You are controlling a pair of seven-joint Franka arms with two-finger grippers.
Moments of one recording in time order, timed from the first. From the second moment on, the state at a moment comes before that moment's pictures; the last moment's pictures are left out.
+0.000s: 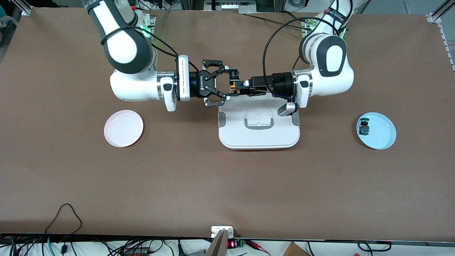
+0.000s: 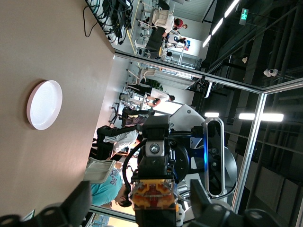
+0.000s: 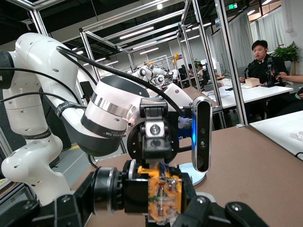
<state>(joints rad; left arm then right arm) 0.03 0.21 -0.53 -2.02 -1.88 2.12 0.50 0.46 0.32 0.10 -1.78 1.70 2.02 -1.82</state>
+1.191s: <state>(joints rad) 0.03 0.21 -0.56 -2.02 -1.90 2.12 0.50 0.47 0.32 0.09 -1.77 1.70 2.03 -1.76</state>
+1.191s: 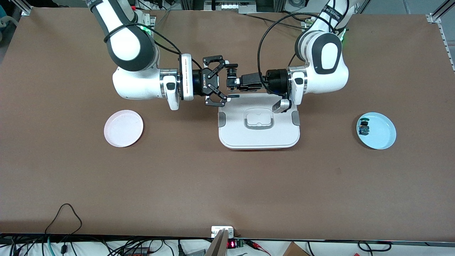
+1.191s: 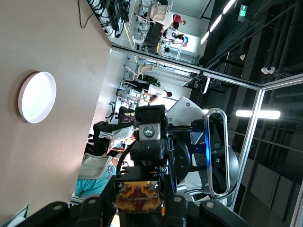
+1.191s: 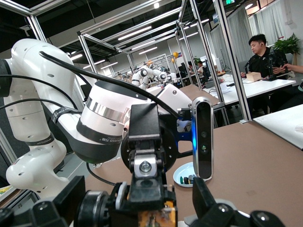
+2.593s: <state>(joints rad) 0.29 0.21 -0.55 -1.92 -0.56 1.85 0.51 0.21 0.26 0.05 -1.85 1.33 1.76 -1.46</state>
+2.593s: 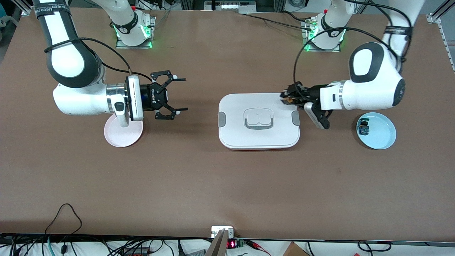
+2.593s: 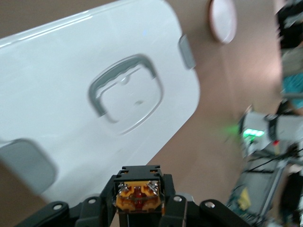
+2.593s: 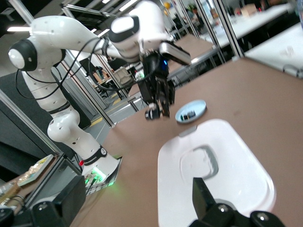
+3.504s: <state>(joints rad) 0.49 0.21 -0.54 -1.89 0.29 1.77 1.14 0.19 0.18 0.02 -1.82 0.70 1.75 -0.49</state>
